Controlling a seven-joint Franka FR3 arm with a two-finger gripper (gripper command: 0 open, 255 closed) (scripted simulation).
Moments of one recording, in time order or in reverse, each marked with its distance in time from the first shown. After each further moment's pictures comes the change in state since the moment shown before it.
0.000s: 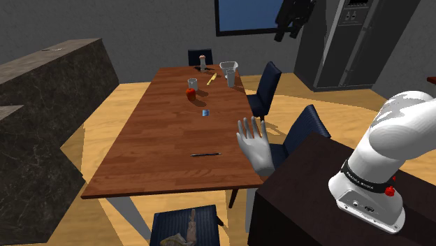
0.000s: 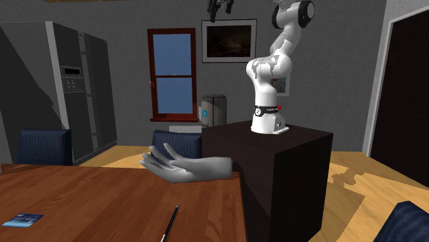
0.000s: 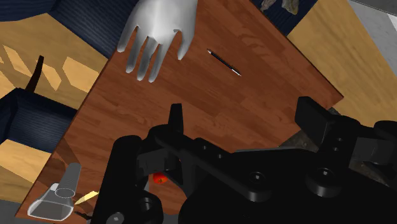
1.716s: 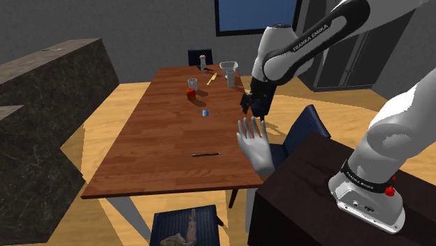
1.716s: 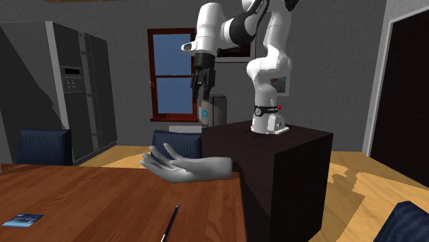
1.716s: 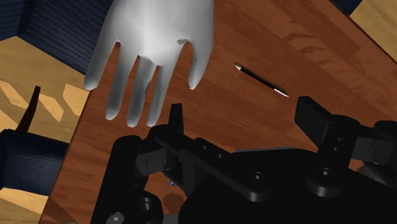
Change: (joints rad) arm -0.043 0.493 0.117 -0.418 0.019 0.881 0.102
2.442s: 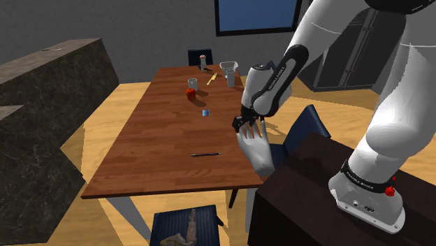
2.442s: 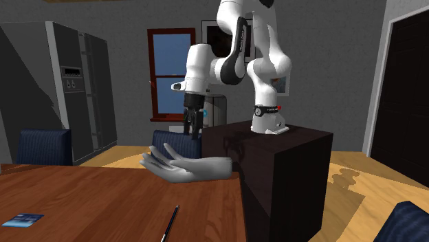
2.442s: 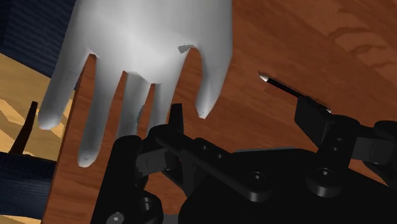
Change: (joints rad) arm -0.018 0.497 -0.020 0.098 -0.211 0.380 0.196
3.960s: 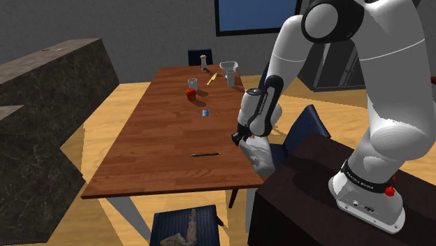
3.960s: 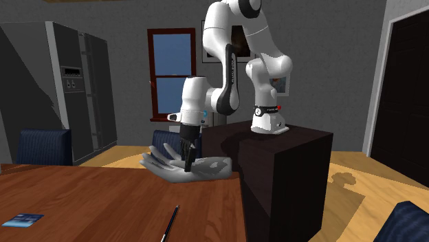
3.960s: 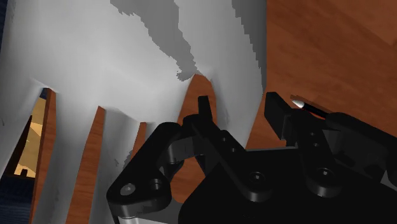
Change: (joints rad) arm 0.114 0.371 -0.138 0.152 -0.087 0.216 0.097
